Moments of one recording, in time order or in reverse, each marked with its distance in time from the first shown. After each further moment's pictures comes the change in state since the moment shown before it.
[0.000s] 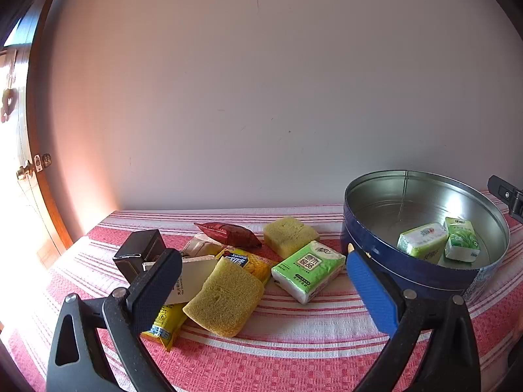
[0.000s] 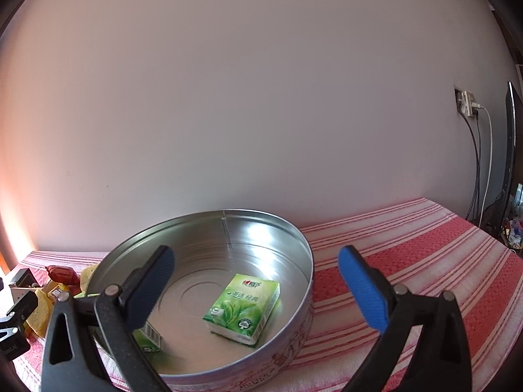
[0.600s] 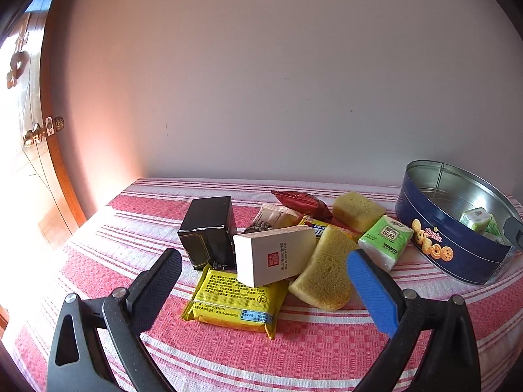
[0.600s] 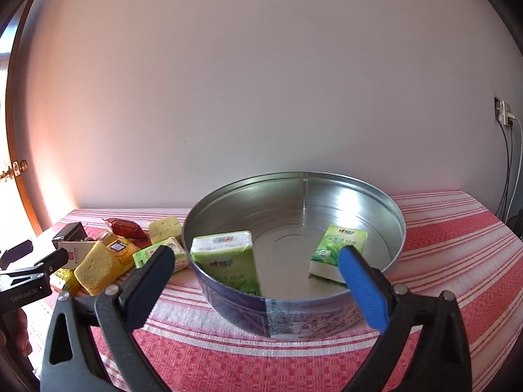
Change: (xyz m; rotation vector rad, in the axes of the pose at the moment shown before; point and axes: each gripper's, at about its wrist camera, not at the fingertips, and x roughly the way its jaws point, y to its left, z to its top) left arm 0.013 0.102 -0.017 -0.091 0.108 0.013; right arm -0.035 0.089 -0.033 -0.111 0.098 0.167
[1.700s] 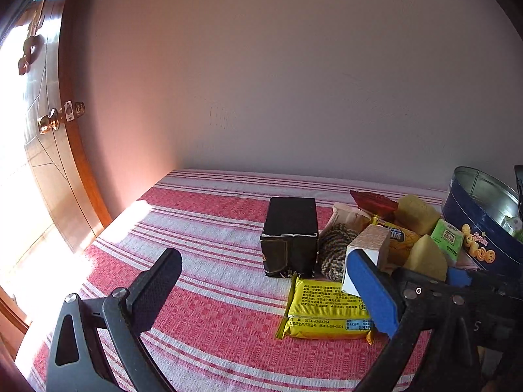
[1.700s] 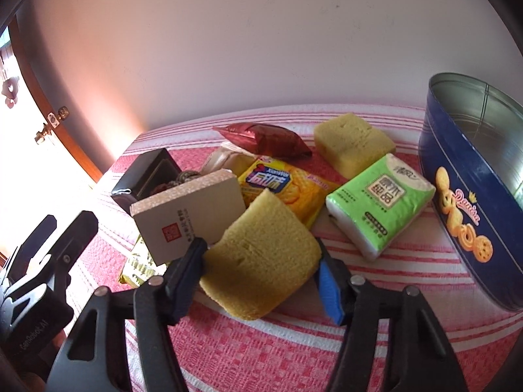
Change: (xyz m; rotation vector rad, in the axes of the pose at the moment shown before) left arm 0.016 0.066 0.006 -0.016 0.038 0.047; right arm 0.106 0.160 -0.016 0.037 0.458 0.330
